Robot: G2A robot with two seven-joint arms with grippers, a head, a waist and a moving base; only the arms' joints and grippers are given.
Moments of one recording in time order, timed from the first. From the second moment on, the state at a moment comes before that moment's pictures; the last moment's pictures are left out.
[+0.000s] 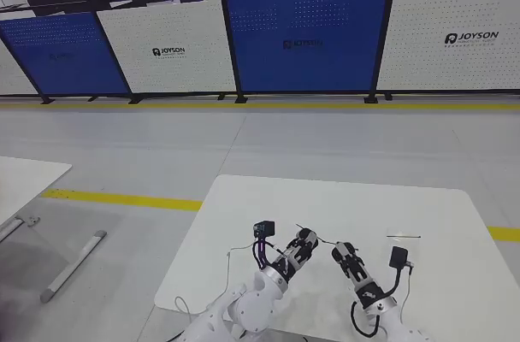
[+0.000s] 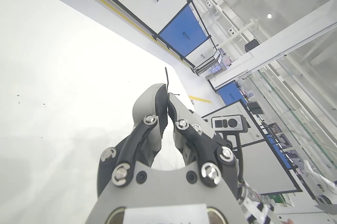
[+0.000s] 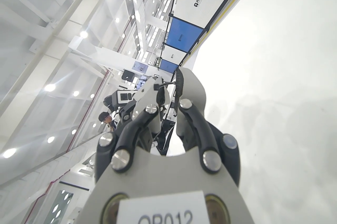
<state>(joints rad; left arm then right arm) 1.44 -1.28 -0.98 -1.67 0.35 0.03 0.06 -1.56 -1.32 1.16 -1.62 -0.11 -0.21 0.14</state>
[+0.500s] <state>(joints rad) 1.44 -1.29 -0.98 -1.68 0.35 0.00 0.04 -1.55 -1.32 1.16 -1.63 -0.11 -0.20 0.14</state>
